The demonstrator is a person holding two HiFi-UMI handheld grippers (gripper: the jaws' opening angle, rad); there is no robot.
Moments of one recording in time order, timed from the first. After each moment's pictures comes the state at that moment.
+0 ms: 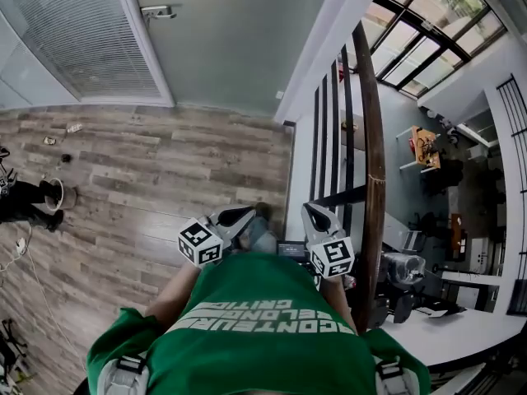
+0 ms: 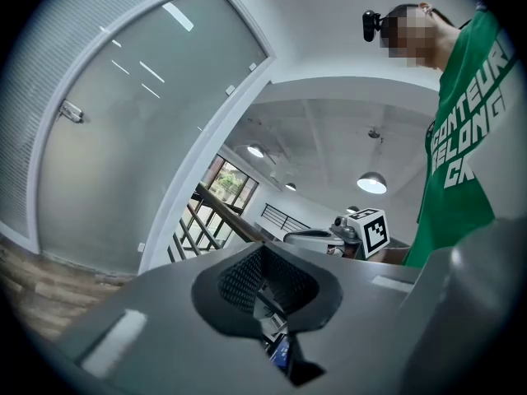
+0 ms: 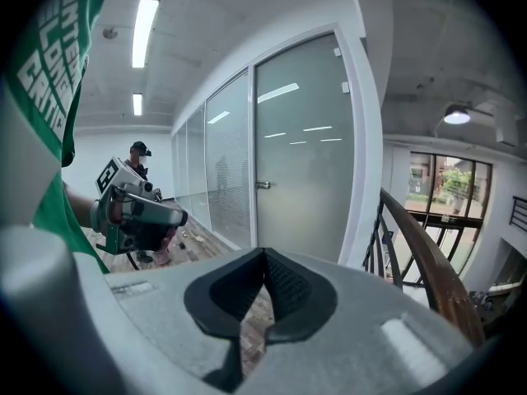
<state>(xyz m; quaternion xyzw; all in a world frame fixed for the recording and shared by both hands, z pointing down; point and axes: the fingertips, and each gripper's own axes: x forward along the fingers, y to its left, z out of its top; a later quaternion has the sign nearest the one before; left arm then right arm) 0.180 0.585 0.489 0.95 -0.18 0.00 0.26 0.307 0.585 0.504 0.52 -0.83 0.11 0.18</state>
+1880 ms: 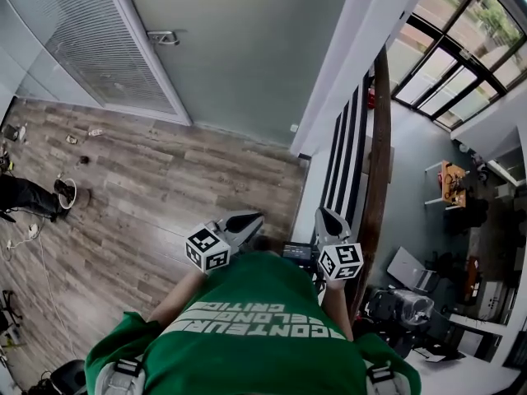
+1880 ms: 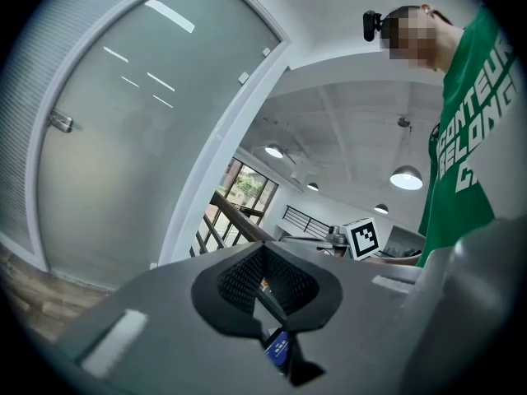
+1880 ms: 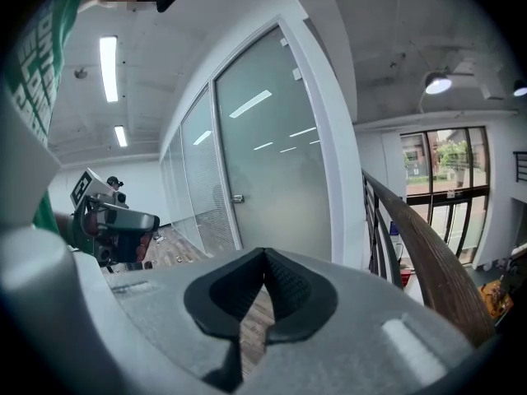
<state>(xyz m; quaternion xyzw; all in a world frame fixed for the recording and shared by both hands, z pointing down) 0.294 0.428 0.490 0.93 -0.26 0.02 0.25 0.445 0.396 0.532 0.52 -0.84 0.16 0.10</state>
